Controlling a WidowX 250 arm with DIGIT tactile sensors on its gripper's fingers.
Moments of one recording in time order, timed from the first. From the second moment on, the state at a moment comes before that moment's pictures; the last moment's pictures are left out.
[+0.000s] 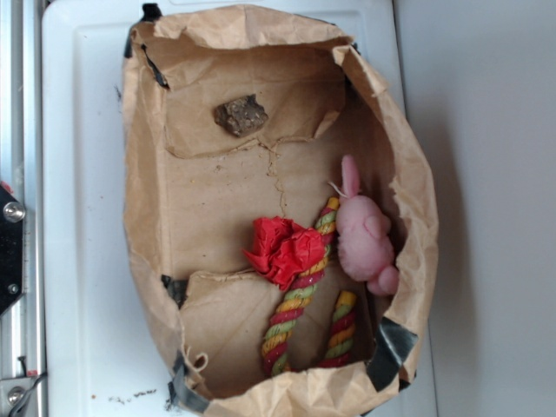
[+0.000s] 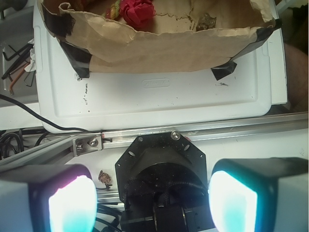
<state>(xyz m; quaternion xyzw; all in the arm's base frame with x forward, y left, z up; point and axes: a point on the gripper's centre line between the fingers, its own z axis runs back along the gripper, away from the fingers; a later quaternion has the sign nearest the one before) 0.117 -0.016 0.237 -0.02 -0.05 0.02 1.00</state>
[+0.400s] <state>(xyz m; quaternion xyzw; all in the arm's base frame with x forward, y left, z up) 0.116 -0.016 0.234 -0.02 -0.04 0.02 1.00</state>
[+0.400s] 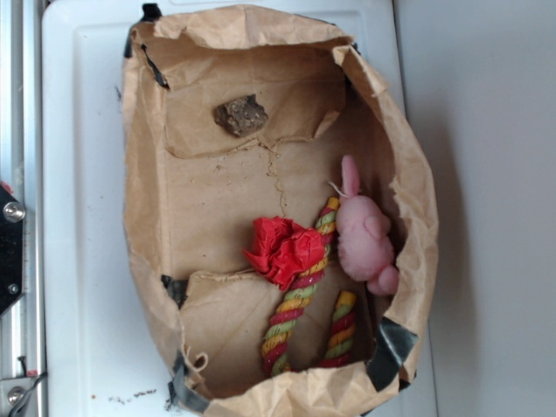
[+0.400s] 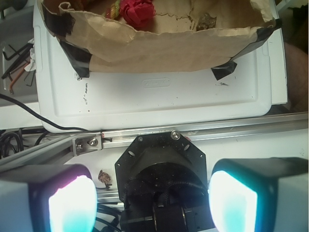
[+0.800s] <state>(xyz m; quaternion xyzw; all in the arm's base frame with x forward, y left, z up) 0.149 -0.010 0.227 -0.02 -0.04 0.03 1.00</state>
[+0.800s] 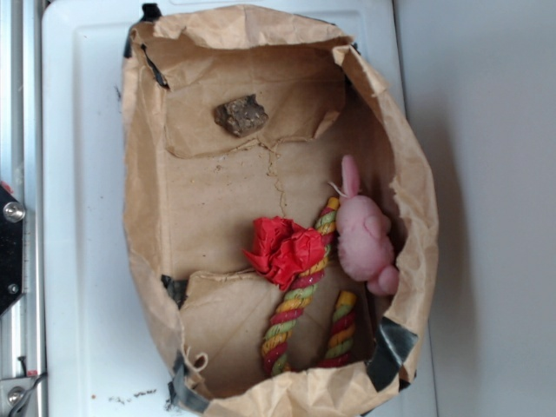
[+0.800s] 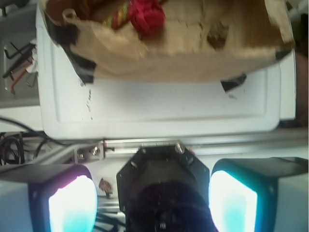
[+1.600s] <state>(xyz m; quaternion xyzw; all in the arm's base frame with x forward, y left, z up) 0.231 0.010 0.187 -0.04 -0.06 0.02 1.00</state>
